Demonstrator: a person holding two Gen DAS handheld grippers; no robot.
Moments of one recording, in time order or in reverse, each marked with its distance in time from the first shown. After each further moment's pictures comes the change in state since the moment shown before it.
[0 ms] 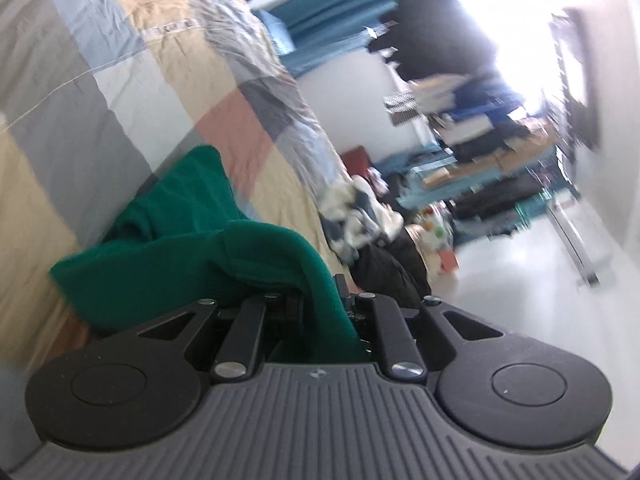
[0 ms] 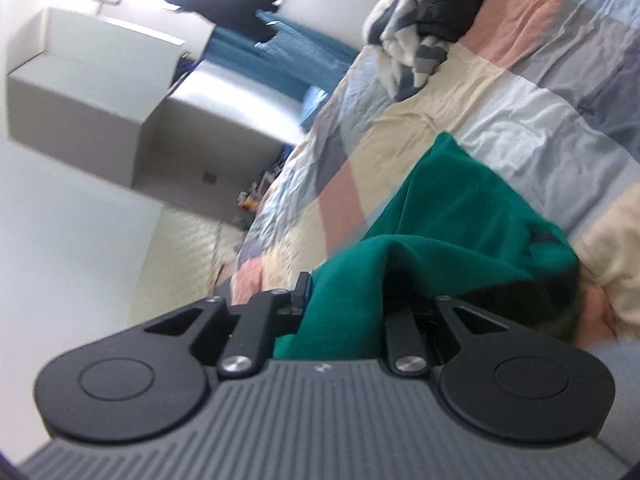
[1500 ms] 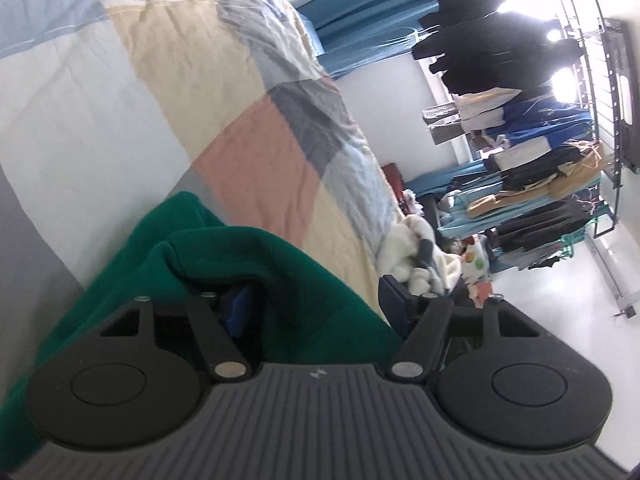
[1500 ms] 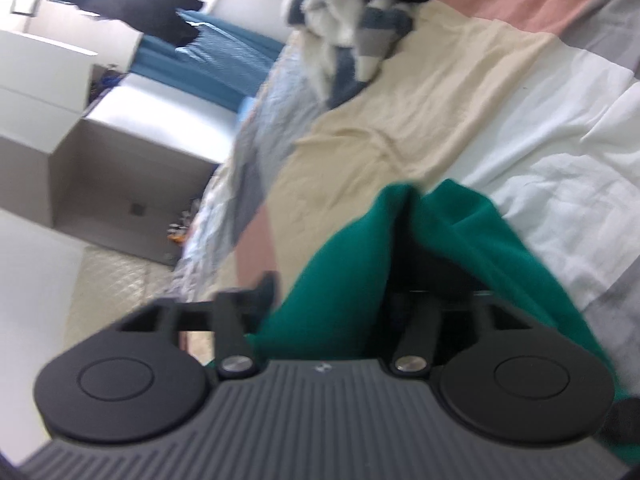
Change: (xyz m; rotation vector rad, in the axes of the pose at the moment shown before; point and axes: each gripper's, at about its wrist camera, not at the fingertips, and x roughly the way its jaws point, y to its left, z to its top) left arm 0.265 0.101 0.121 -0.013 -0.029 0.037; right arm 0.222 -0.082 0.082 0.037 -0.017 -0.106
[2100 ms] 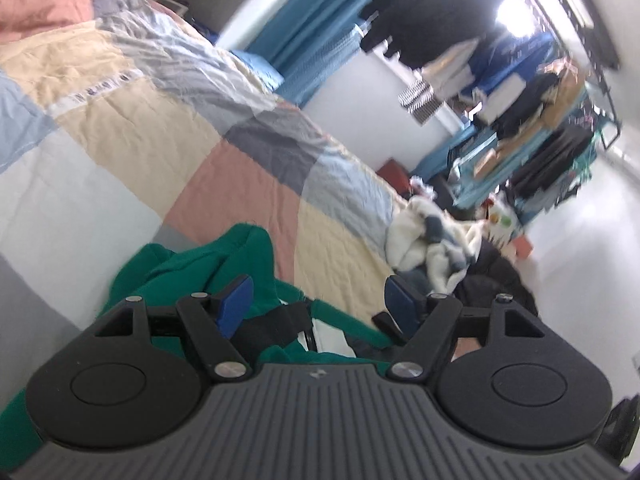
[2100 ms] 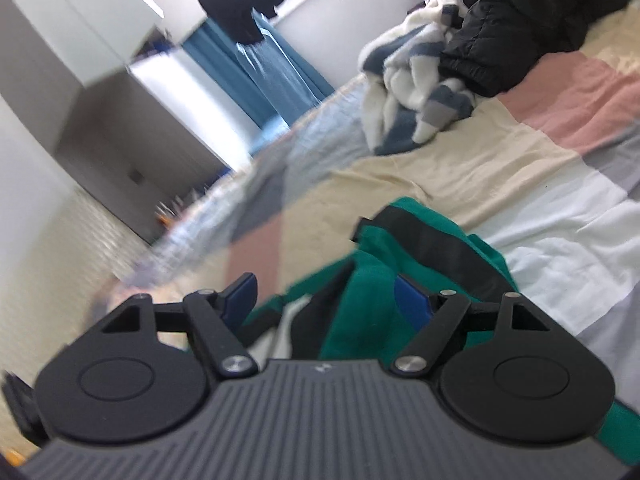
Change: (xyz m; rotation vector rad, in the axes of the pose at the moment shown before) left arm -0.007 -0.067 -0.036 0.368 -0.058 0.089; right arm -0.019 0.060 -0.032 -0.365 -0.132 -0.110
